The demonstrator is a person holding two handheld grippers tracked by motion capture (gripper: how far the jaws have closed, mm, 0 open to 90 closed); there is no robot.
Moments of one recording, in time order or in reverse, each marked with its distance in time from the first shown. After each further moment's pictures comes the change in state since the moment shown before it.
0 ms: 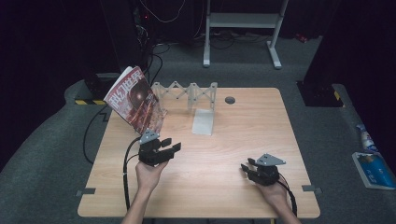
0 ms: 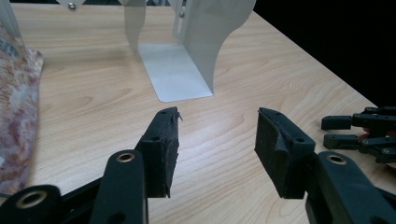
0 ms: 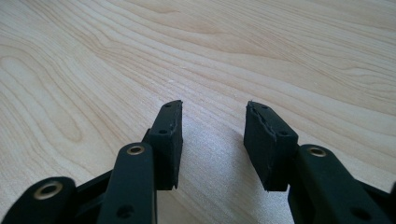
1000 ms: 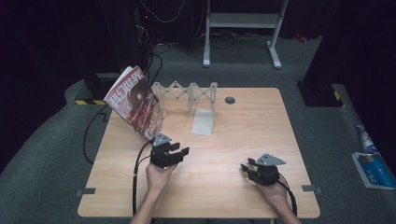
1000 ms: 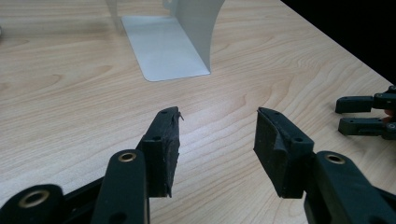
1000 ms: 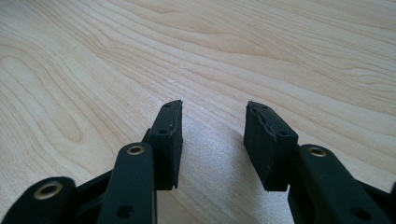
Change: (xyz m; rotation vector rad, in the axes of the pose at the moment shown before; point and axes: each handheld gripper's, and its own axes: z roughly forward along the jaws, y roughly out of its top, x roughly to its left) left arm -0.009 -0.018 0.037 0.058 0.001 0.002; right arm 0.000 0.000 0.000 0.000 0.001 0.000
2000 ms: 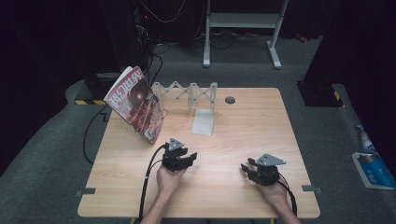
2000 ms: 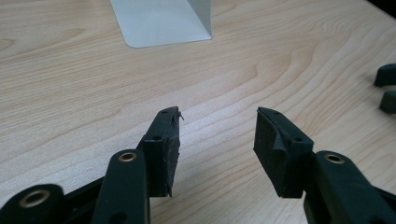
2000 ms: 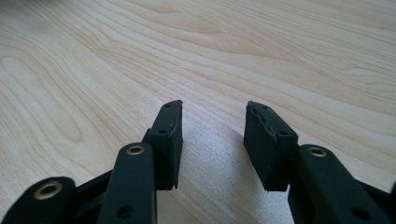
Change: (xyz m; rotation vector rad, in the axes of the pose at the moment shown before) left arm -0.013 -0.023 0.043 0.072 0.051 0.048; right arm 0.000 0.000 0.000 0.000 0.000 0.000
